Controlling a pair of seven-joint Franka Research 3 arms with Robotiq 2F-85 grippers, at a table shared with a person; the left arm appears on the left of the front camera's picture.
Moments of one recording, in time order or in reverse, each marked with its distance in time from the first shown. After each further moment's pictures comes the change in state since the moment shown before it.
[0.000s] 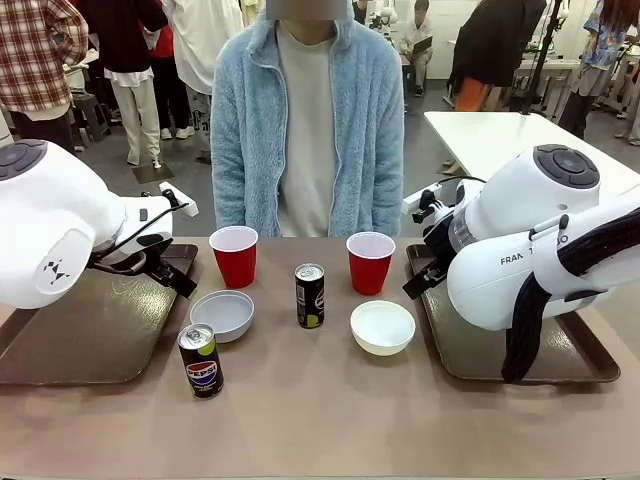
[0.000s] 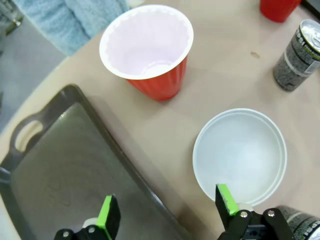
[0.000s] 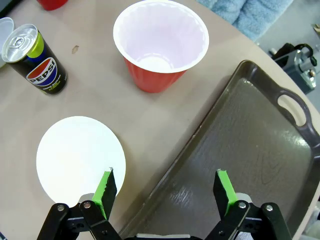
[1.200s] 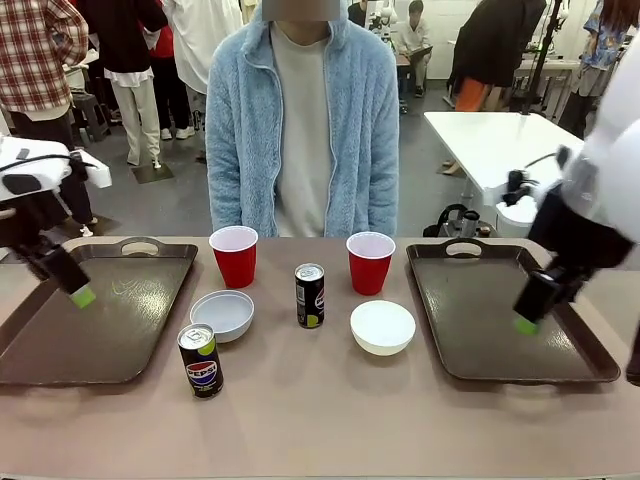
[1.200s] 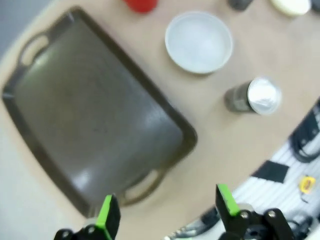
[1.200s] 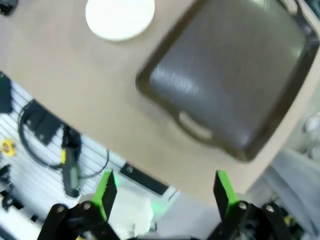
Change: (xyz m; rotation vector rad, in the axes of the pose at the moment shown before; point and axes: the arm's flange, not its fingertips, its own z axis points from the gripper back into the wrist) left arm -0.050 0.027 0.158 -0.111 0.307 0.026; right arm -0.065 0.003 0.186 0.065 0.434 -0.050
